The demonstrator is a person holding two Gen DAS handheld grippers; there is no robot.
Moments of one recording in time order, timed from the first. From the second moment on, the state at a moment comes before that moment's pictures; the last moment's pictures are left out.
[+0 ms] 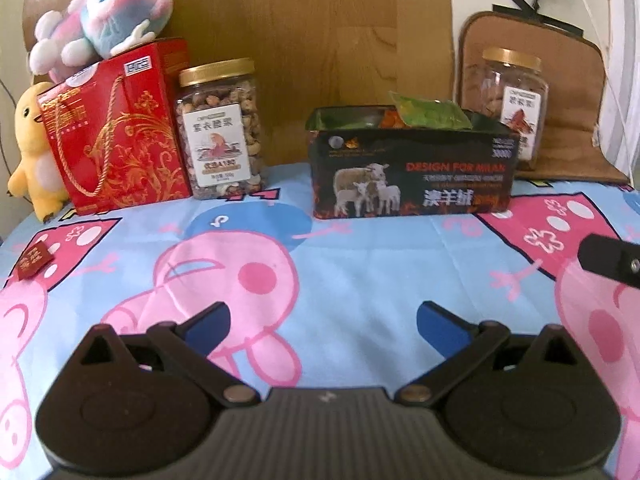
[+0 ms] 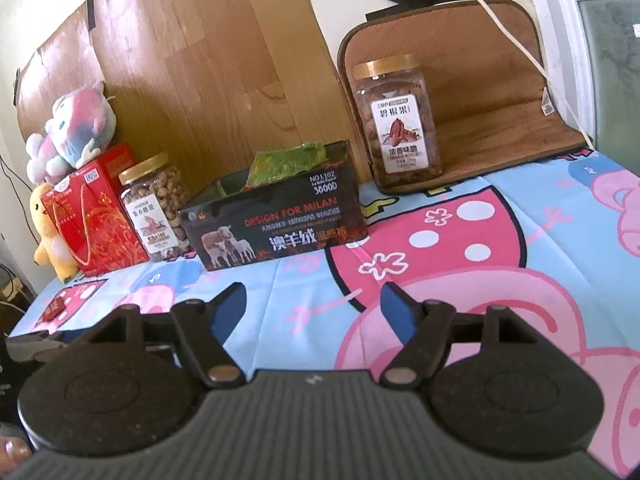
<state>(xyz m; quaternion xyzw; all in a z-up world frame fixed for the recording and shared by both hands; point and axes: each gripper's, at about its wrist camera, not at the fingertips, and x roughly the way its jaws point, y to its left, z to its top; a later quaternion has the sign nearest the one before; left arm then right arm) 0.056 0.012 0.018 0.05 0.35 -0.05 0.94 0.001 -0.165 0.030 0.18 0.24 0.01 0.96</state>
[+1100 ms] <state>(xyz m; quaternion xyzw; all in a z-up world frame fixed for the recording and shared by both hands) 0.042 -0.013 0.039 0.11 0.32 -0.01 0.94 -0.018 -0.179 0.033 0.21 0.21 0.00 0.95</state>
